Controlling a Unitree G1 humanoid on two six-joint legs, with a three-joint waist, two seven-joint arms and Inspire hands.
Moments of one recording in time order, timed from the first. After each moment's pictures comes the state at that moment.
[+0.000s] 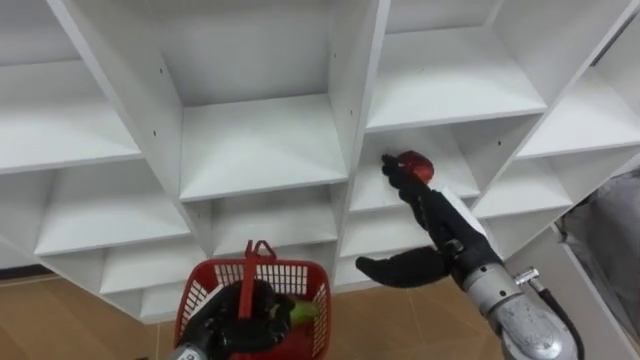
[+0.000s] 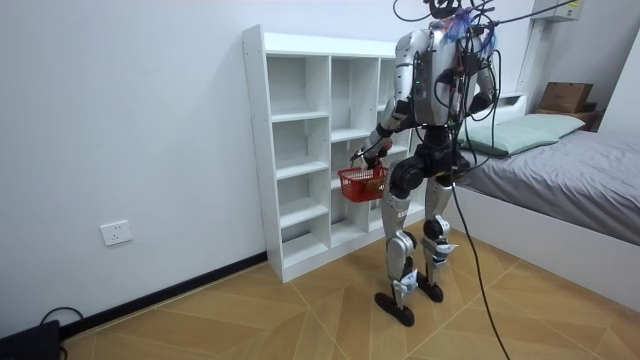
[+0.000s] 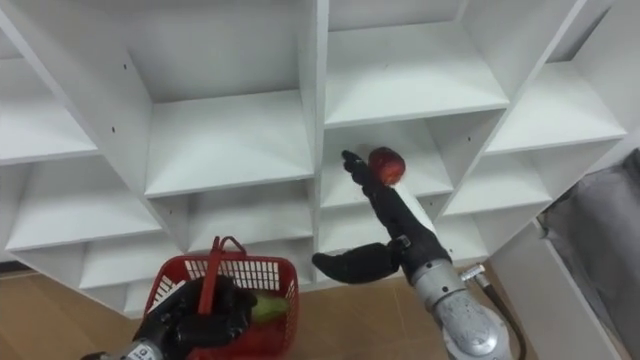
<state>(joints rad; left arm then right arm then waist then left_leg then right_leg) 0.16 0.30 -0.27 0.60 -0.42 -0.18 -0.34 0.14 -0.34 0.21 0.14 0.00 -0.23 0.12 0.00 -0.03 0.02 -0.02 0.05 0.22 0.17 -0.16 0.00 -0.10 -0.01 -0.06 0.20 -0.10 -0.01</state>
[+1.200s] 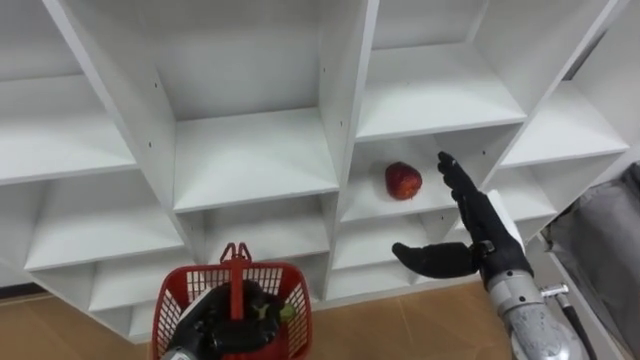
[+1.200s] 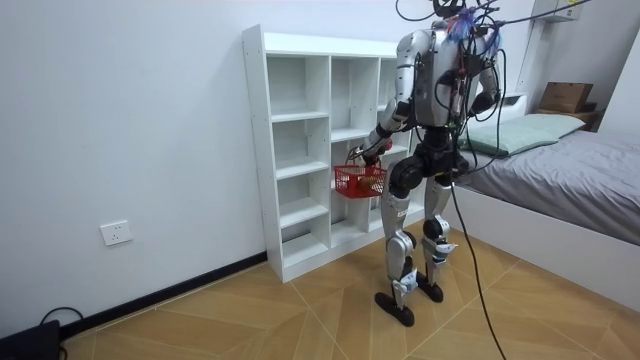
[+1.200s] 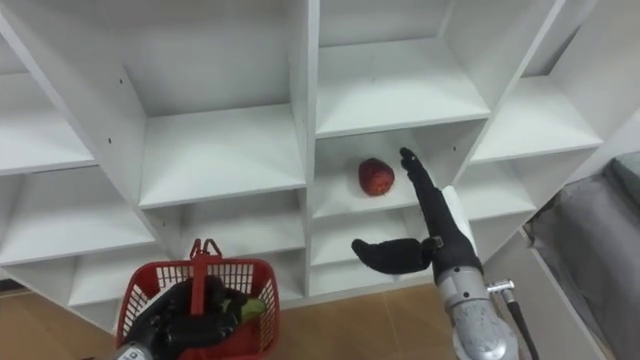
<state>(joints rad) 0.19 0.31 -0.23 0.57 -0.42 -0.18 -0.33 0.14 -0.34 0.17 0.25 -0.03 -0.23 -0.11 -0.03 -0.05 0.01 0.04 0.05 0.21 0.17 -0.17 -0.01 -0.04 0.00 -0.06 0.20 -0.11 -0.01</state>
